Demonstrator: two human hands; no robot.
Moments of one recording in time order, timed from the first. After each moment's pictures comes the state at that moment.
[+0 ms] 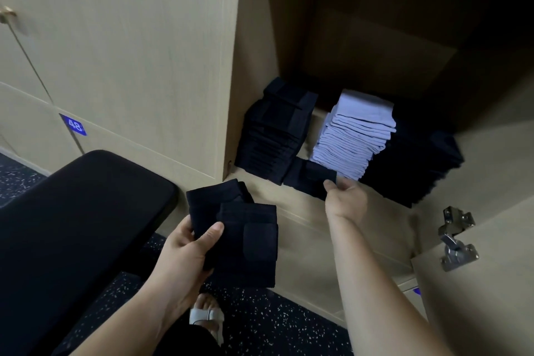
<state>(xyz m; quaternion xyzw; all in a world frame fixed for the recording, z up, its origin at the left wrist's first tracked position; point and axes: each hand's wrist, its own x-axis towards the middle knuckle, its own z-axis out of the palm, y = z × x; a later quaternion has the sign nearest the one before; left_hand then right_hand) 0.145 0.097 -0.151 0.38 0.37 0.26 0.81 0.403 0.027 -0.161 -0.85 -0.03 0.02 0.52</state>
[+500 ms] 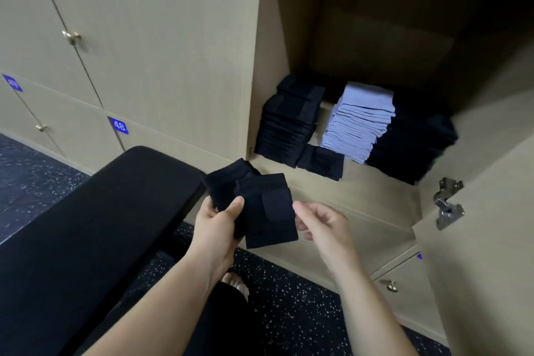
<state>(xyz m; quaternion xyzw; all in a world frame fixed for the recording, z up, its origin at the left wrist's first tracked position) 0.125 0.069 -0.118 0.32 0.41 0.31 0.80 0.255 -0.048 -0.122 -0.74 -0.21 0.27 0.58</state>
